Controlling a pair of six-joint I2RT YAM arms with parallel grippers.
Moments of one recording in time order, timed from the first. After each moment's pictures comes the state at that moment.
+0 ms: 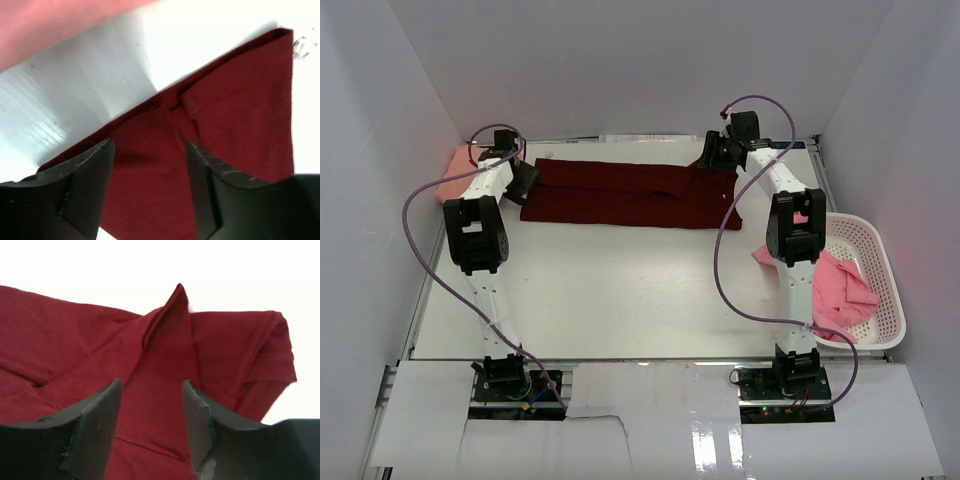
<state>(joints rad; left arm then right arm) 0.08 2.27 1.88 -0.66 -0.16 -0.98 0.18 2.37 2.08 -0.45 -0.27 0.22</state>
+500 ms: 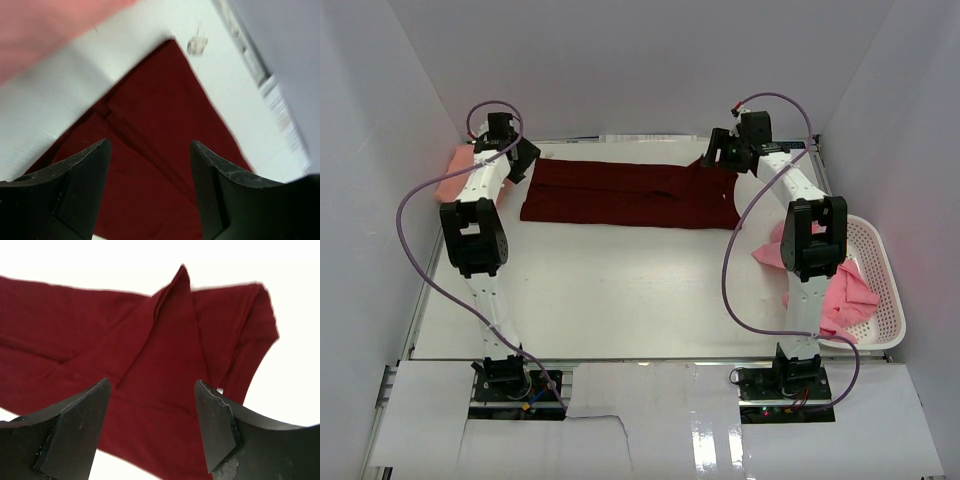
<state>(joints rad) 0.07 2.22 1.99 -0.56 -0.11 -0.86 0.17 2.14 1.83 -0.37 -0.23 0.24</state>
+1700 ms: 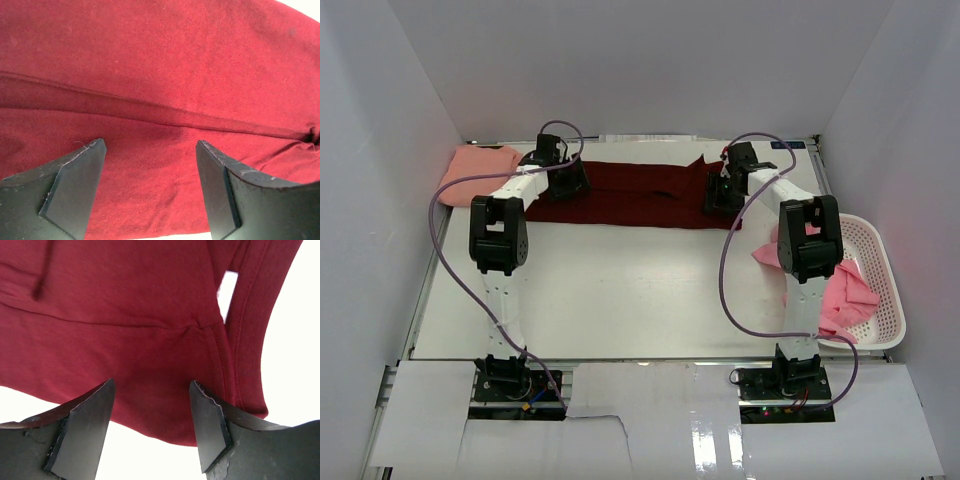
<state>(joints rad) -0.12 2.27 1.80 -0.43 0.15 -0.41 0.21 2.11 1.59 -0.54 -0.19 0.23</state>
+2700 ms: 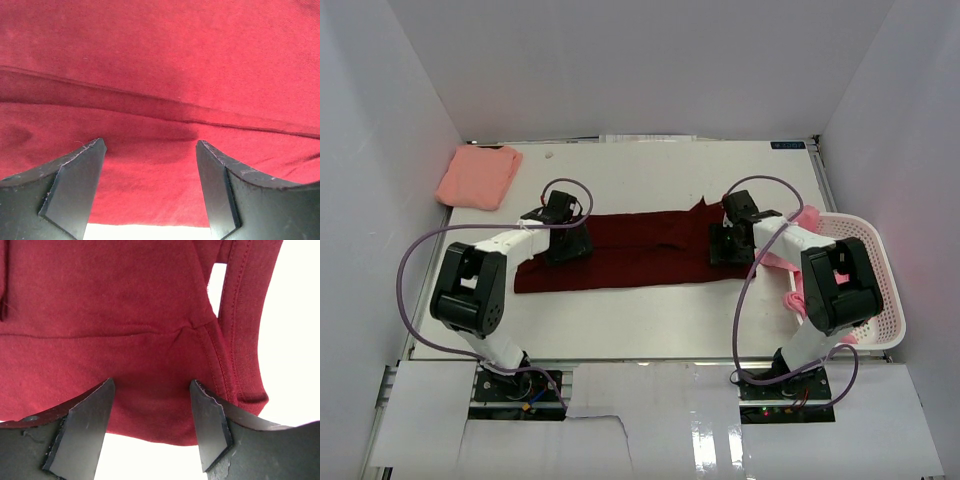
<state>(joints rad) -0.30 1.71 1.03 -0.43 -0.10 -0.56 0.33 1.70 1.01 -0.49 -0.01 0.24</state>
